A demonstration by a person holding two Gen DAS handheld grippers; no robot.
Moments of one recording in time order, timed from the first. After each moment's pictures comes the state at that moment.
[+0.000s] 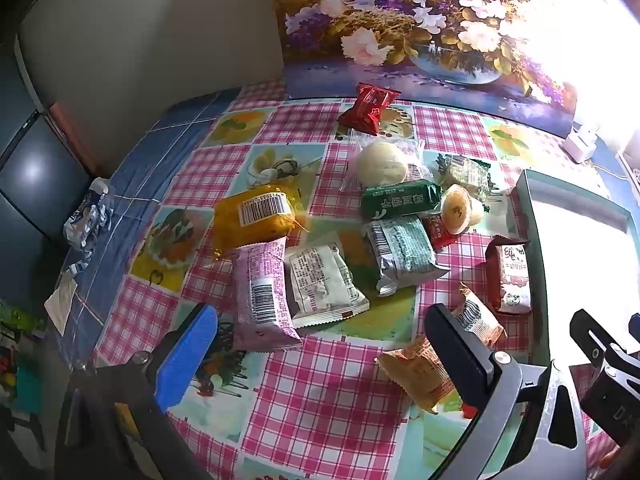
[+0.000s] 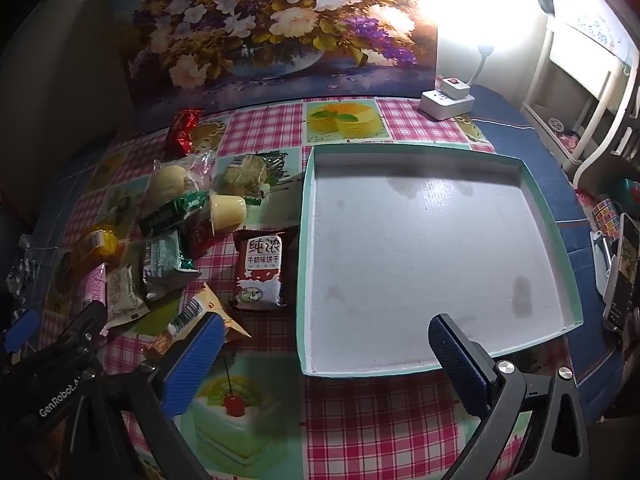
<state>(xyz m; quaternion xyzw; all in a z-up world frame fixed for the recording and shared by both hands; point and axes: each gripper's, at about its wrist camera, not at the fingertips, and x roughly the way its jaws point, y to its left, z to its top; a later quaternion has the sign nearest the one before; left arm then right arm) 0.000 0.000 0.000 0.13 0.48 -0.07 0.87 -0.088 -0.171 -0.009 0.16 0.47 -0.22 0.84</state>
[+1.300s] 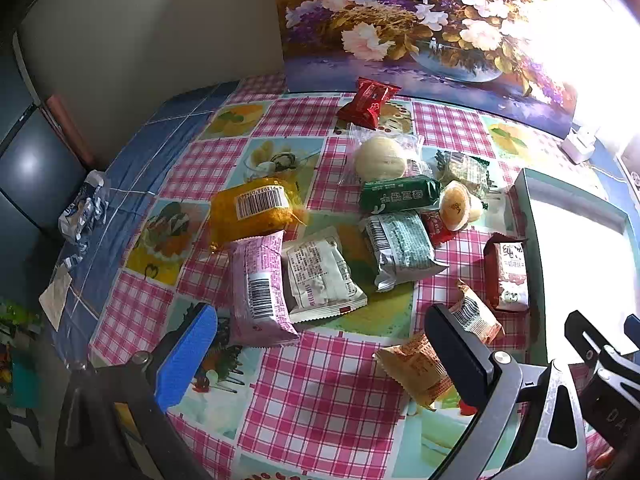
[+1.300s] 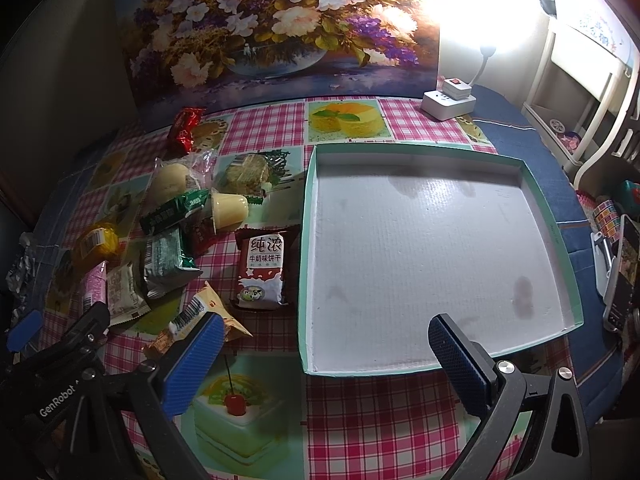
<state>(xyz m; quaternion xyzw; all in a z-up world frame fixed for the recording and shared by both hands) 0.001 0.003 -0.003 0.12 0.50 -0.07 0.86 -0.087 -0.169 -0.009 0.16 0.48 -0.22 0.84</state>
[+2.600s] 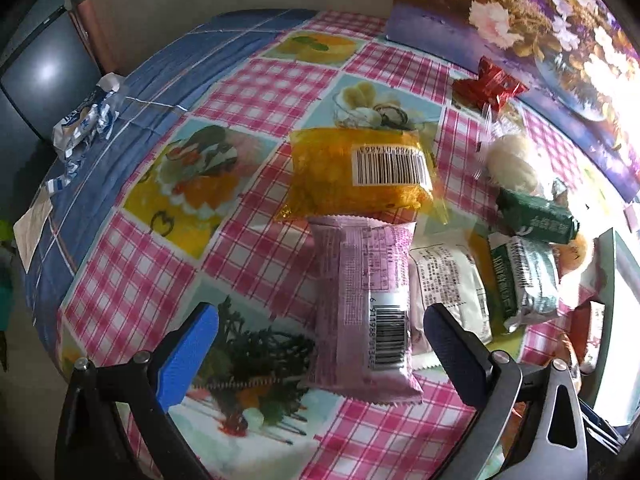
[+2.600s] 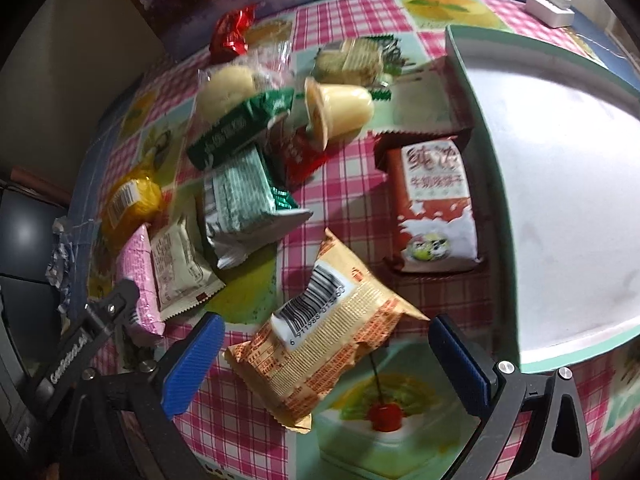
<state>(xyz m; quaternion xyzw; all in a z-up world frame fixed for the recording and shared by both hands) 0.074 0.087 -0.067 0.01 0.56 -0.01 0.83 -0.005 -0.113 -0.086 0.27 0.57 -0.11 0.77</state>
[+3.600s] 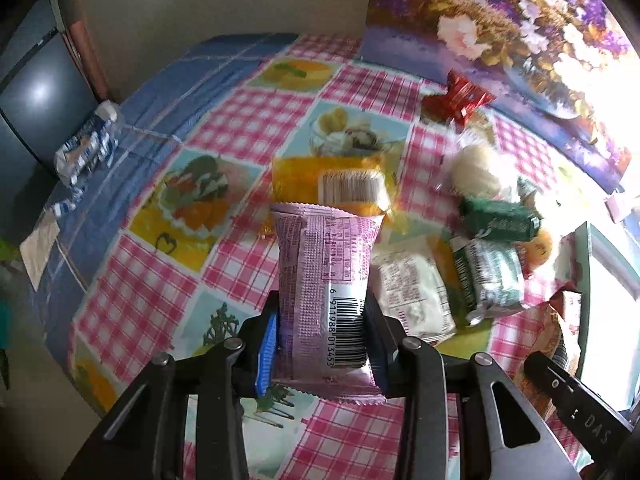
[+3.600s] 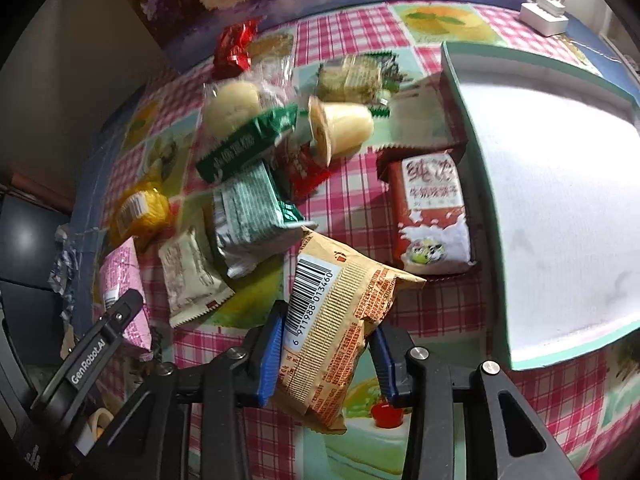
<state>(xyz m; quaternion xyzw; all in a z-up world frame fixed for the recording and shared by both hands) 0.058 0.072 -0.028 0.03 0.53 -0.03 0.84 -0.008 -0.121 -0.064 0.29 0.55 -0.11 0.78</state>
